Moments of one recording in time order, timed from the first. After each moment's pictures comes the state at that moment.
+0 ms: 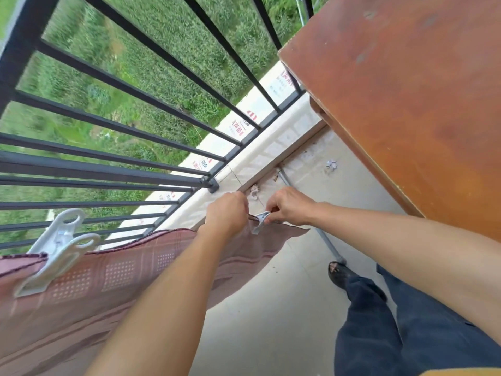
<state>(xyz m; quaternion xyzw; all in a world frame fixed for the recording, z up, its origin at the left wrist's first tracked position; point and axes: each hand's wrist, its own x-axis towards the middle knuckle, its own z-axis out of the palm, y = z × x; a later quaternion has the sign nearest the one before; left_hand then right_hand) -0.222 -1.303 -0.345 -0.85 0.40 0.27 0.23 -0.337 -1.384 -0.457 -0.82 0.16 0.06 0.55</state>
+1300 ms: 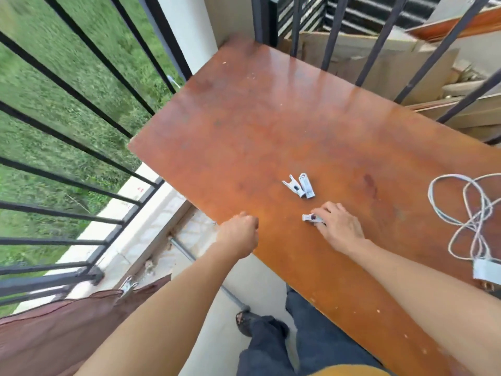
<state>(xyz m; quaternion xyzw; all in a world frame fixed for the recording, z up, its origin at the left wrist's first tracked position) -0.512 -1.452 -0.364 -0.68 0.66 0.28 0.15 -0.761 -1.496 -0.440 -0.78 0.57 0.08 0.22</state>
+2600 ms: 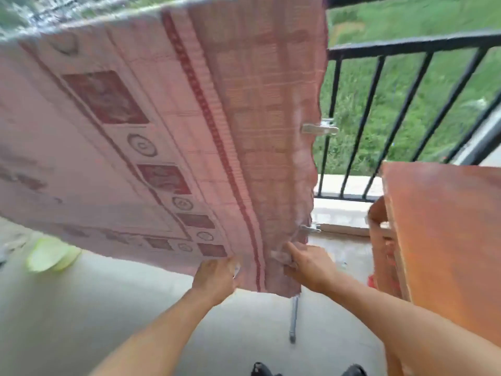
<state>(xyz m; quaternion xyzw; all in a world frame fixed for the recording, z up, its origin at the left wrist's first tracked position) -0.395 -1.011 -0.283 -0.95 0.27 0.16 0.04 -0.453 -1.256 -0.315 -0.98 -0.09 -0.04 0.18</state>
